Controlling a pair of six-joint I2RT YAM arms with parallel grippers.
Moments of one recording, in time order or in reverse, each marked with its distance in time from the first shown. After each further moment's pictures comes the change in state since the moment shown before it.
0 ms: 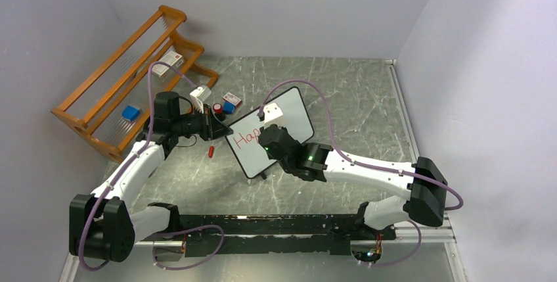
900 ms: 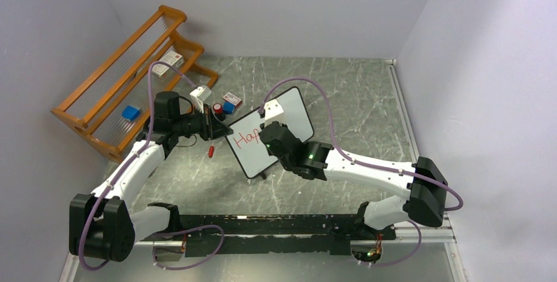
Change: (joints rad) left arm 0.000 0.003 0.002 -0.001 0.000 0.000; right arm -0.019 0.000 -0.002 0.055 0.013 -0.044
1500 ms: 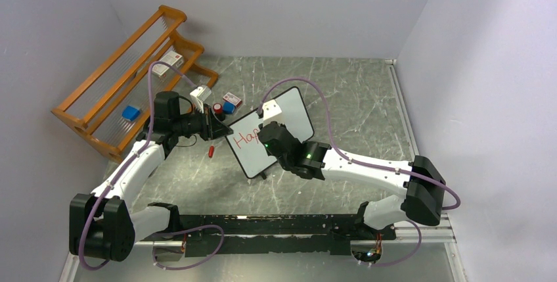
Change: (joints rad) left arm 0.000 0.002 0.000 0.000 0.003 0.000; right arm -0.003 0.020 0.000 0.014 -0.006 -0.007
